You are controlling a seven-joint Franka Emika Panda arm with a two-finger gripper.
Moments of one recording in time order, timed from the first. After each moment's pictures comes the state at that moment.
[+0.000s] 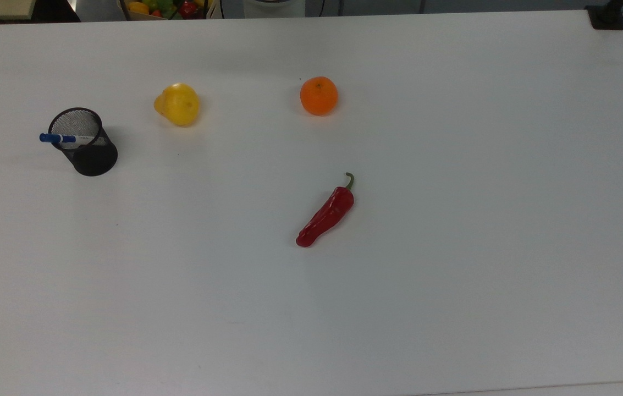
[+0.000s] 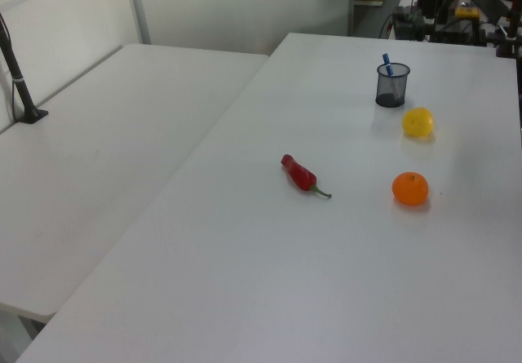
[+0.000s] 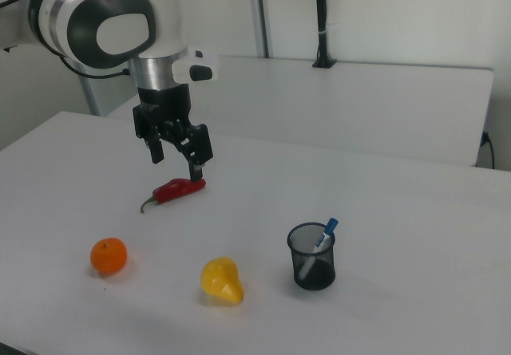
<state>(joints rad) 0.03 -0.11 -0.22 -1.80 0.04 1.66 -0.10</state>
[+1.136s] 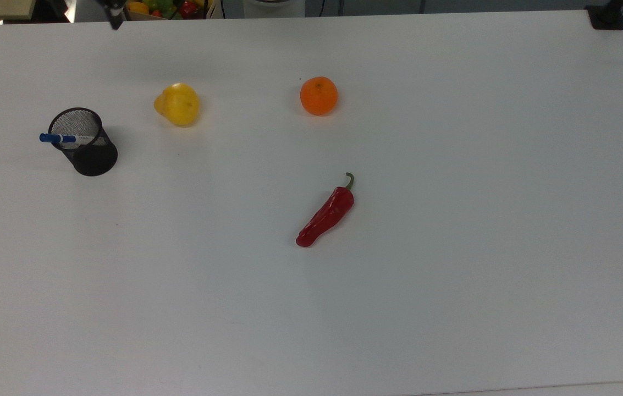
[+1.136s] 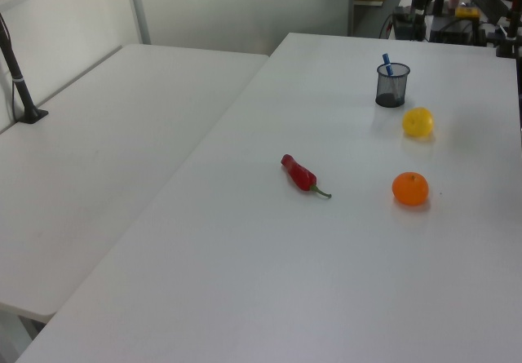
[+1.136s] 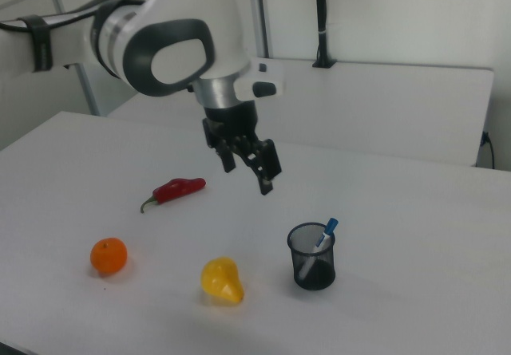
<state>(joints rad) 0.00 0.00 -0.37 -1.76 0.04 1.86 -0.11</state>
